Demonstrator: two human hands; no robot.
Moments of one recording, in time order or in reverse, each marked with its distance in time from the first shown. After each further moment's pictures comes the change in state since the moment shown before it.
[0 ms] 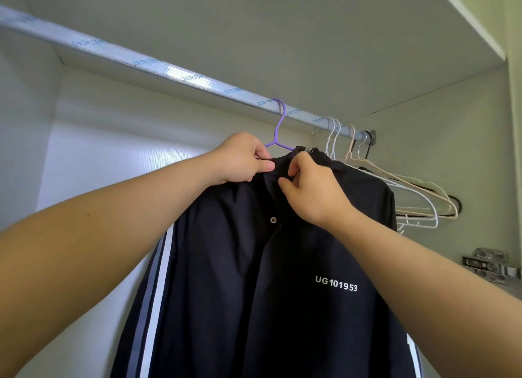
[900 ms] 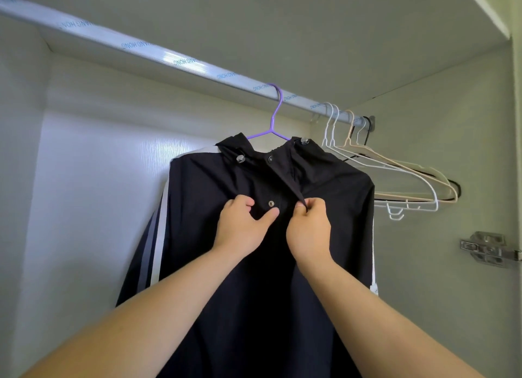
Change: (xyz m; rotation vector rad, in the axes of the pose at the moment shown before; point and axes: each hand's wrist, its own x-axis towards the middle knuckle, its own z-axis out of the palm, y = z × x) left_hand -0.075 -0.064 0.131 -0.157 0.310 -0.274; right_hand -0.067 0.015 0.069 0.496 0.250 0.630
